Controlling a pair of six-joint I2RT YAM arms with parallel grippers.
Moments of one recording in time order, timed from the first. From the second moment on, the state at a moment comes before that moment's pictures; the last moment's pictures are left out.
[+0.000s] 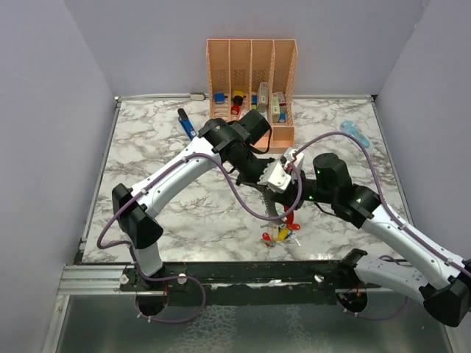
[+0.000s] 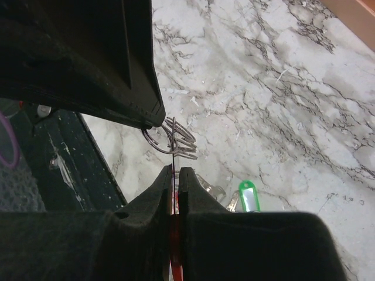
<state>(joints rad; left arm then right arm) -0.85 1.74 1.89 -1.31 0.64 1.14 0.68 0.95 0.84 -0.40 -0.38 0.03</state>
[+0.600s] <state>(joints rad) -0.85 1.77 1.91 -1.30 0.61 1.11 0.68 0.96 0.87 -0.44 -0.35 -0.11</state>
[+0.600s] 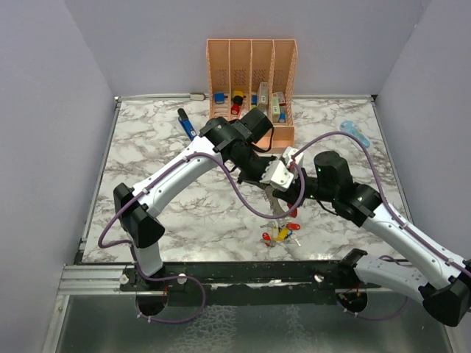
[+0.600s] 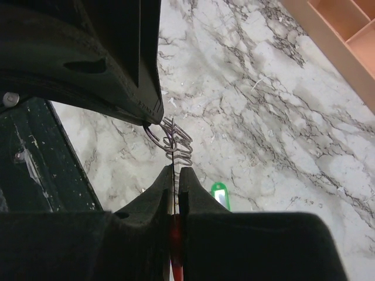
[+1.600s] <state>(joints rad) -0.85 1.79 1.98 -1.37 0.57 1.18 0.67 0.97 0.90 -0.45 -0.34 -0.21</state>
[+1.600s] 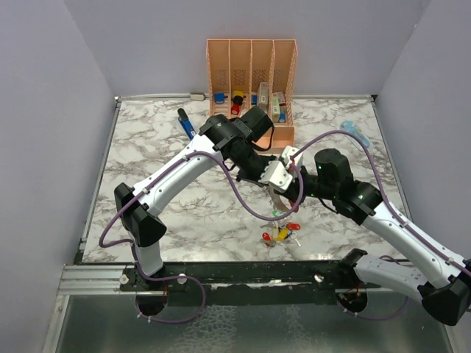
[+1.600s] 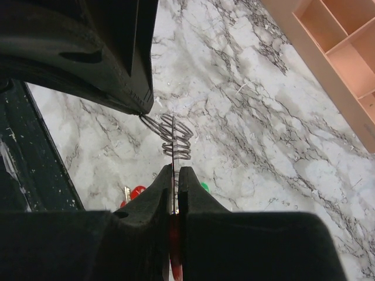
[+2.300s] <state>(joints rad) -0.78 1.64 1.77 -1.07 0.72 0.96 0.67 0.86 0.77 -0.29 -0.31 0.10</state>
